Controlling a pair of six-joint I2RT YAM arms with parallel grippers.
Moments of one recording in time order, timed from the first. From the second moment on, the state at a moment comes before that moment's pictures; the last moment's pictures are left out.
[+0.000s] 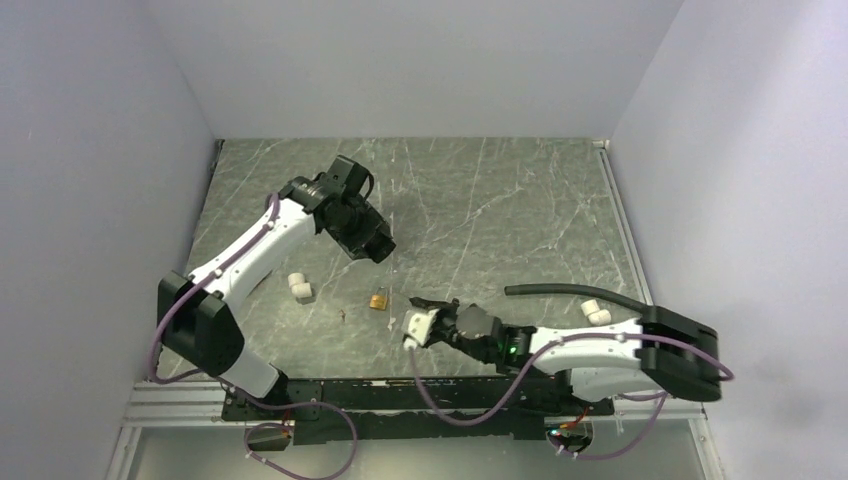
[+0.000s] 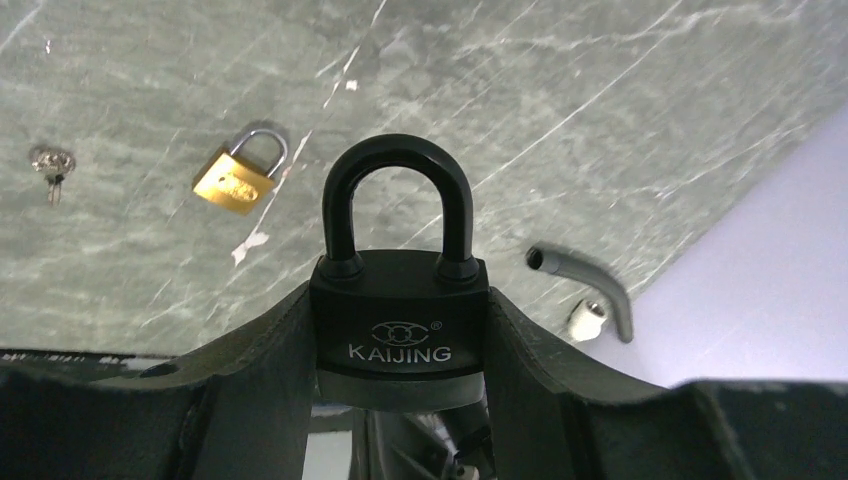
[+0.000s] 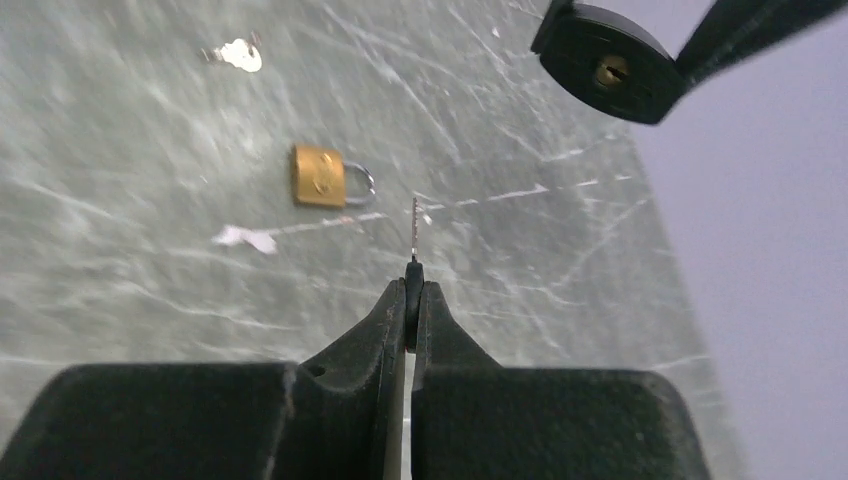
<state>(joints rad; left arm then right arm) -0.53 1.50 1.36 -0.93 0.03 -1.27 1.26 1.13 0.38 0.53 0.27 -0.54</state>
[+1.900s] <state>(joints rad) -0.53 1.60 1.37 -1.11 0.00 -1.22 1.28 1.44 0.61 0.58 0.31 -1.05</state>
